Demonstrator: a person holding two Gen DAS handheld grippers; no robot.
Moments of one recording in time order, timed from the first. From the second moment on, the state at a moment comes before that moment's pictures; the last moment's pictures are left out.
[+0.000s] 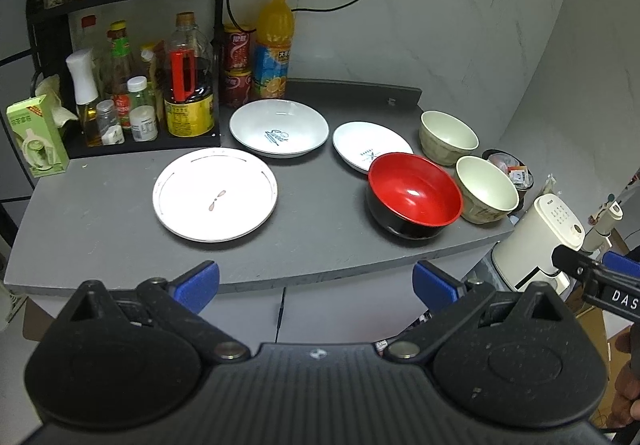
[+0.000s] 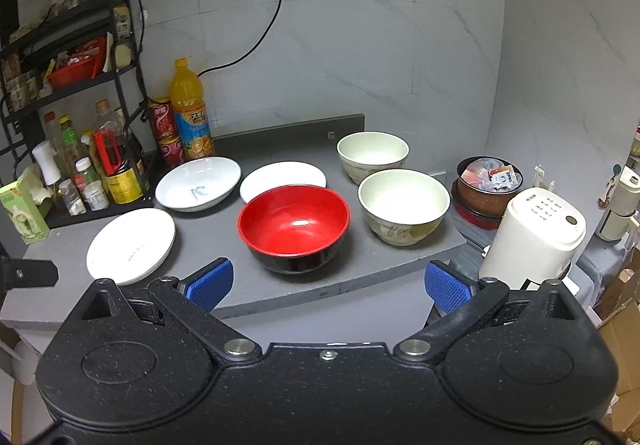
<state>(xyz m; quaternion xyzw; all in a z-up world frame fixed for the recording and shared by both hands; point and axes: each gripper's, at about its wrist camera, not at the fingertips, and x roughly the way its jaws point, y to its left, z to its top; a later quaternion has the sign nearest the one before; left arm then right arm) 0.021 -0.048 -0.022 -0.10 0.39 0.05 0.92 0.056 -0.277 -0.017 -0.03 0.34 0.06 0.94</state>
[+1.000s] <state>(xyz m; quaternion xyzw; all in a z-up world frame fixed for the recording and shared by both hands) 0.239 -0.094 -0.067 -0.12 0.44 0.01 0.89 0.220 -0.319 -0.055 -0.03 0.38 0.05 0.92</state>
